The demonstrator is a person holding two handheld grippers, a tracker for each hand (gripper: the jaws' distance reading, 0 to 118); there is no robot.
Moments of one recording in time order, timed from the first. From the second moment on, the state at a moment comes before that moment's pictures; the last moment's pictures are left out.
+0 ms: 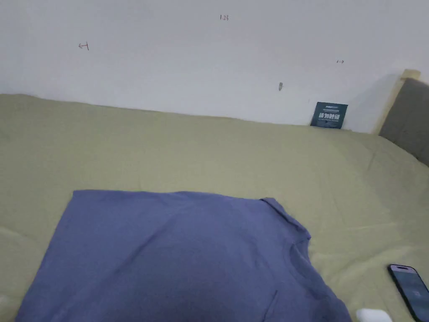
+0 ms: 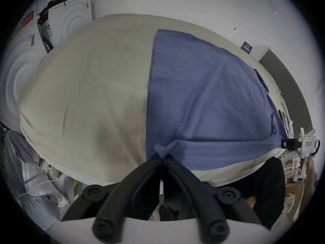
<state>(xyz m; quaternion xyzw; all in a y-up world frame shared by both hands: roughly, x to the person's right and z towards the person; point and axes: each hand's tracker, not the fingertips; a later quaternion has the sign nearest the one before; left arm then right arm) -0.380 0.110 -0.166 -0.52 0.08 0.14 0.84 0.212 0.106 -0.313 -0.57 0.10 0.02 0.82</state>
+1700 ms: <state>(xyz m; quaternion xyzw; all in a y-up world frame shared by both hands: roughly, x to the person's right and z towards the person) -0.378 0.145 -0.207 -0.50 0.05 0.12 0.86 0.164 0.136 -0.348 -0.55 0.15 0.07 0.82</state>
